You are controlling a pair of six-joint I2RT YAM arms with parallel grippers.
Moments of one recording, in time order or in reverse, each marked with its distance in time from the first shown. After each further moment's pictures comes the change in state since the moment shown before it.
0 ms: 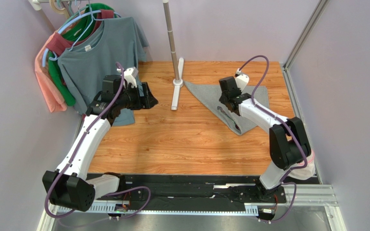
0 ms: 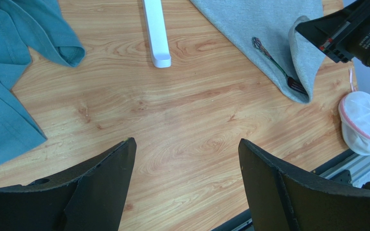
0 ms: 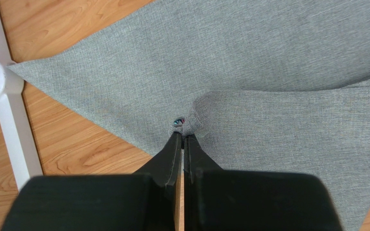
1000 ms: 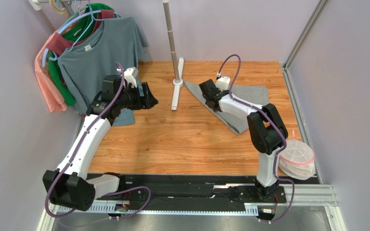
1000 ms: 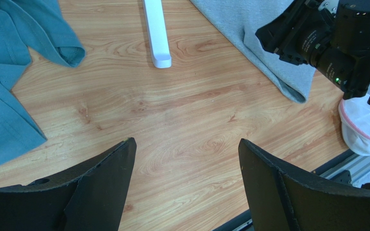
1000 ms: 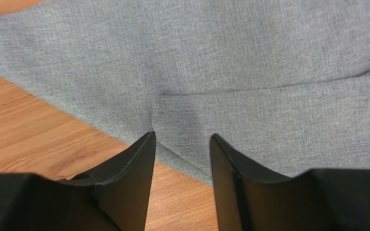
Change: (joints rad) left arm 0.003 0.005 -0.004 0.005 0.003 0.000; right arm 0.121 0.283 0.200 -0.118 0.150 0.005
